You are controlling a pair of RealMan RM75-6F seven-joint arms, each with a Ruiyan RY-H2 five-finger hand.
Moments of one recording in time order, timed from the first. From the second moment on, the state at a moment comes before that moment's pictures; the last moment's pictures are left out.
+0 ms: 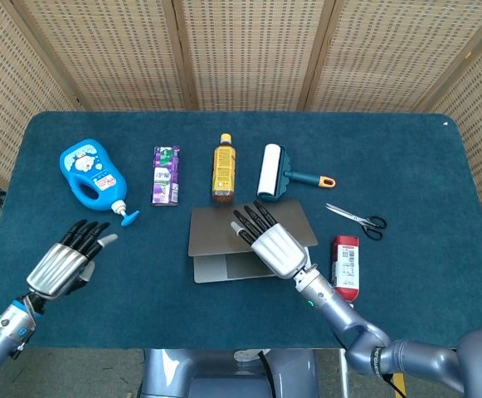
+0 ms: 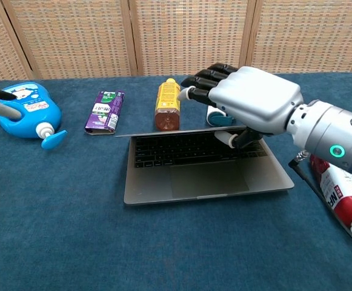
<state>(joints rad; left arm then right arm) -0.37 -1.23 0.02 -1.41 1.78 1.25 0.00 0.72 -1.66 0.16 -1.38 -1.56 1.11 -0.54</state>
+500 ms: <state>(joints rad) -0.51 -1.46 0.09 -1.18 1.91 1.26 -0.21 0.74 -1.64 0.18 -1.42 -1.48 1.08 -0.53</state>
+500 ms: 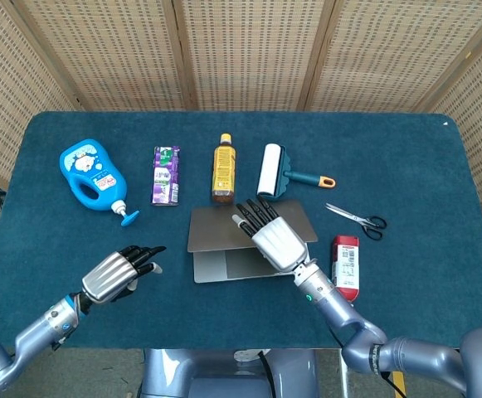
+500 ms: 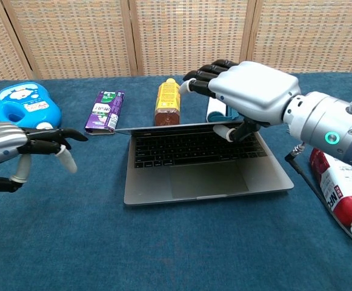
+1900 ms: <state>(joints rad) -0.73 -1.79 0.08 -1.01 1.76 1.02 -0.16 0.83 -1.62 0.29 -1.41 -1.35 1.05 -0.56</state>
